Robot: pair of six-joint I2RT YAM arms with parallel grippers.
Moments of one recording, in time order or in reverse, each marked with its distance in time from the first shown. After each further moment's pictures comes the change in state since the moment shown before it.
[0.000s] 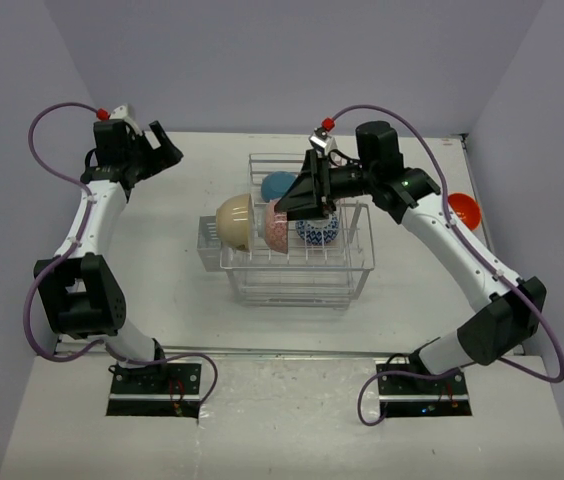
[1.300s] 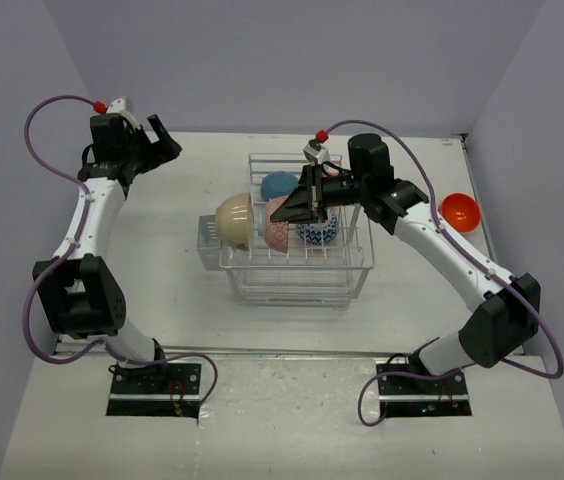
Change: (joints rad) left arm 0.000 0.000 0.042 0.000 0.004 0.016; right arm 0.040 -0.004 -0.127 0.180 0.026 0.166
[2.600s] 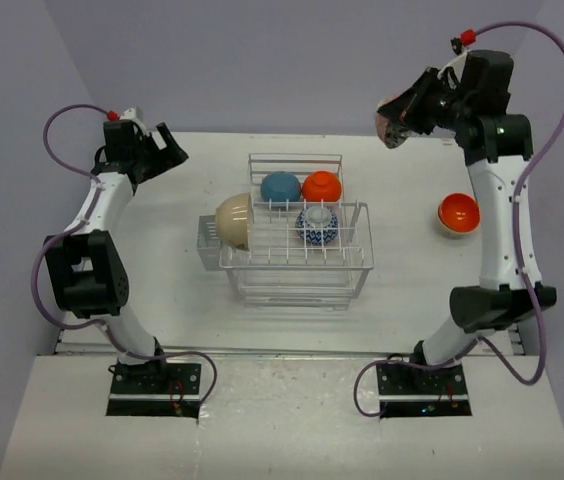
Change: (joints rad) left arm 0.000 0.121 0.000 0.050 0.023 -0.010; right arm -0.439 0.106 0.744 -0.545 0.441 -0.365
